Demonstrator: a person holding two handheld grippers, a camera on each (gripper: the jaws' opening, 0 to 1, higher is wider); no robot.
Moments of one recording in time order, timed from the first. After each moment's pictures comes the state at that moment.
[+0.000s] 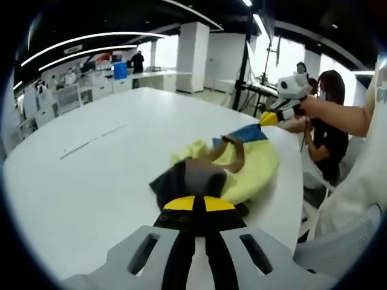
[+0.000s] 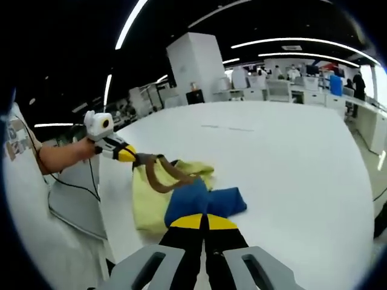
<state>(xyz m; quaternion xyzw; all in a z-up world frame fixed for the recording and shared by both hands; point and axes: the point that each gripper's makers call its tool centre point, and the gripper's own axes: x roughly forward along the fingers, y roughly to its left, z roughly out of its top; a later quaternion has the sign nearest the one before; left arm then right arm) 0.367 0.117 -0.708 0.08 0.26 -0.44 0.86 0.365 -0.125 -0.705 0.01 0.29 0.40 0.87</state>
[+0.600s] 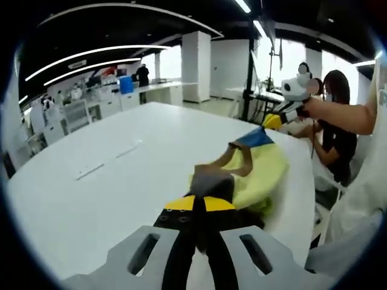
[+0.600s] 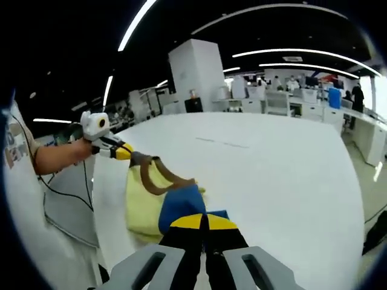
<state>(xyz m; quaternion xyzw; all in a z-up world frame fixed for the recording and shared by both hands) 0.403 0.121 -0.672 0.11 0.21 -0.42 0.87 0.397 -0.122 -0.679 -0.01 0.26 0.40 0.88</state>
